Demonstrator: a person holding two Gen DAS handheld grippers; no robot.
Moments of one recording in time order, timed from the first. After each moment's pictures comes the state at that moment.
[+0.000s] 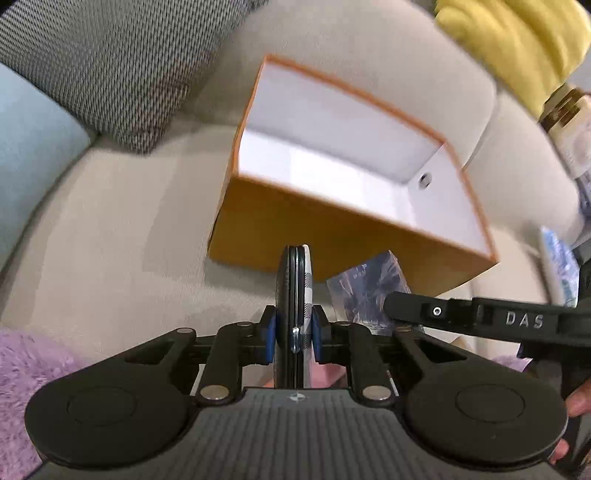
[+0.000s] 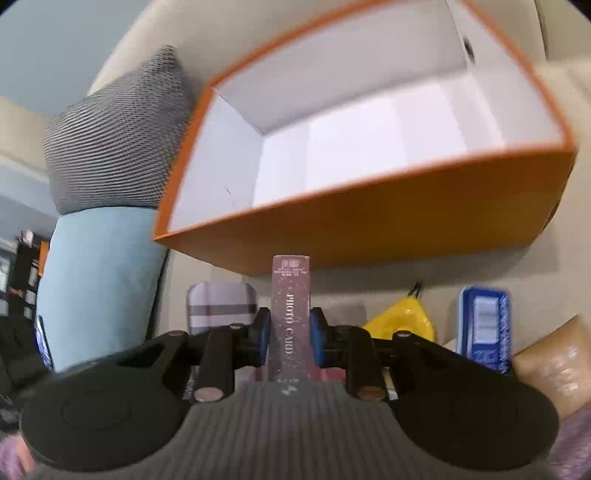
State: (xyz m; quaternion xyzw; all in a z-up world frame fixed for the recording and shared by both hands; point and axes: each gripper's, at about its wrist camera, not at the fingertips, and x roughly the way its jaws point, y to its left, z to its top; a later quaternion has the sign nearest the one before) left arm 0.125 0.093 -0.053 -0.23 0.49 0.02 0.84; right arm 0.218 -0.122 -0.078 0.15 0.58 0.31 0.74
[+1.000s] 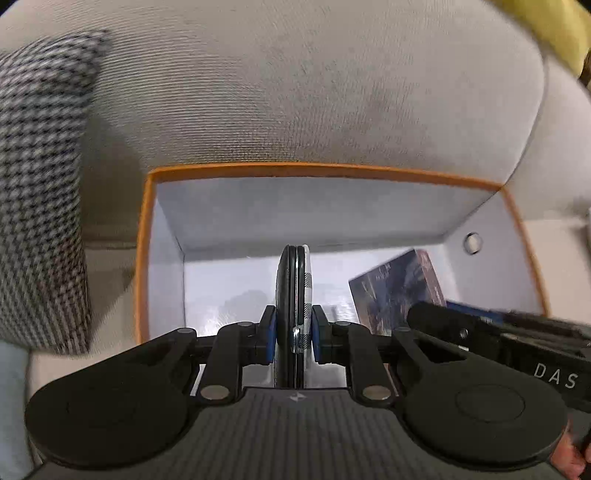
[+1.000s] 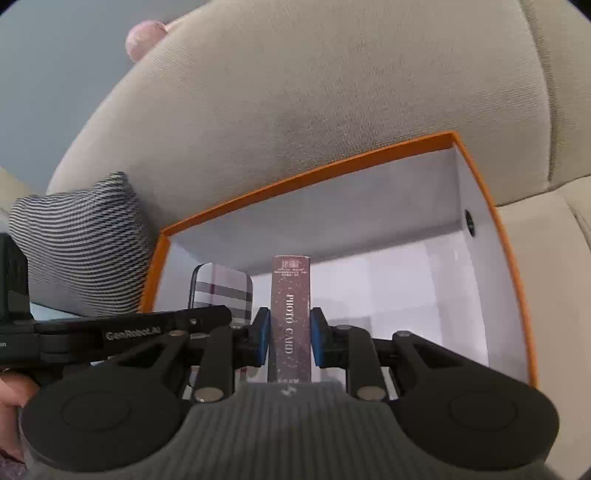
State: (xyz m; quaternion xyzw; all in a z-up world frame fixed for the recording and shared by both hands) left arm 0.376 0.076 -0.087 -0.09 0.57 0.00 0.82; right arm 0.362 -0.088 -0.094 0.16 0.54 0.26 0.79
